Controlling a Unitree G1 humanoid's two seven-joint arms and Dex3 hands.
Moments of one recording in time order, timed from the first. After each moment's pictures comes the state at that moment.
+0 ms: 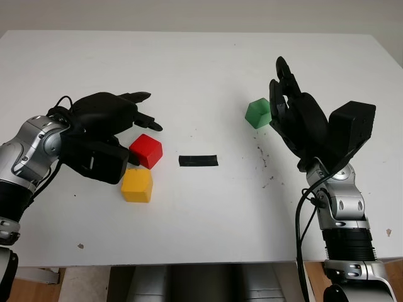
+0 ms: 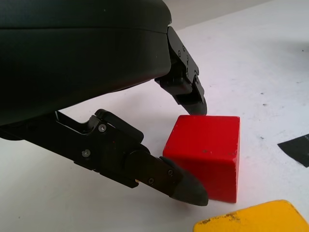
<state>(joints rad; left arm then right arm) -0.76 0.82 -0.29 0.45 0.68 -0.45 -0.41 -0.49 -0.23 -0.13 0.15 0.12 0.17 0.23</state>
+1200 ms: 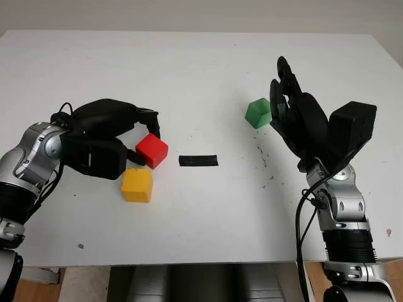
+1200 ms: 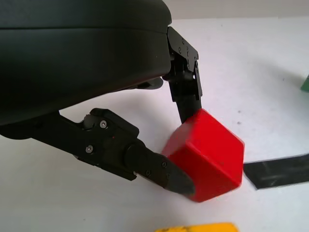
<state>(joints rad) -0.77 0.76 -0.25 0.54 0.41 -0.41 -0.51 -0.48 -0.23 -0.12 0.12 0.12 0.19 0.21</state>
